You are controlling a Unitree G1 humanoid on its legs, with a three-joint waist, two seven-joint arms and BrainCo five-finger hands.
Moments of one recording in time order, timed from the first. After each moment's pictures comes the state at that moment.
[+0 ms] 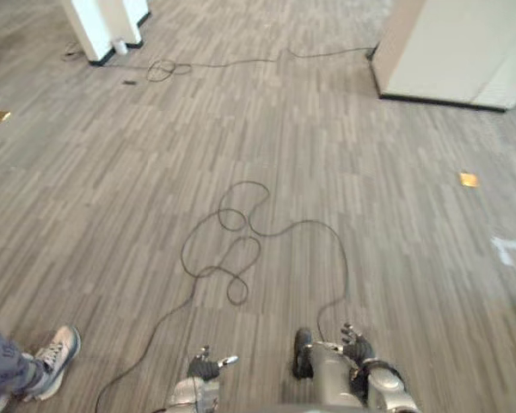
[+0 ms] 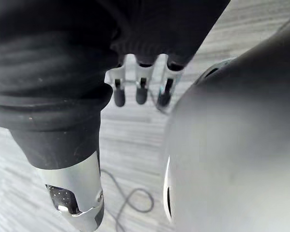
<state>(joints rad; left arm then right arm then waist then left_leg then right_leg) 0.07 0.00 0.13 0.99 -0.05 -0.07 0.06 0.00 -0.09 -0.08 0.95 0.00 -0.07 0.05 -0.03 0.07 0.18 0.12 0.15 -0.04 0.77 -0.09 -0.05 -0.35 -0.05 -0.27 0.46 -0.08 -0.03</state>
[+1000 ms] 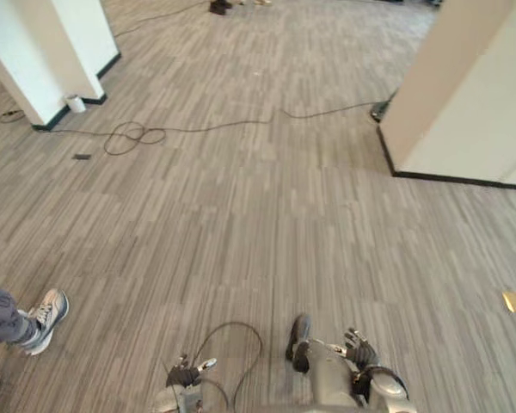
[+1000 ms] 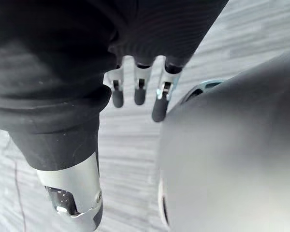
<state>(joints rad) 0.09 0.03 0.17 0.98 -0.10 -0.06 0.06 0.01 -0.05 -0.15 0.96 0.03 -0.10 0.04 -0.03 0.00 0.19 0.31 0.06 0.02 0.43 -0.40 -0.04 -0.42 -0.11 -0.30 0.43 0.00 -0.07</state>
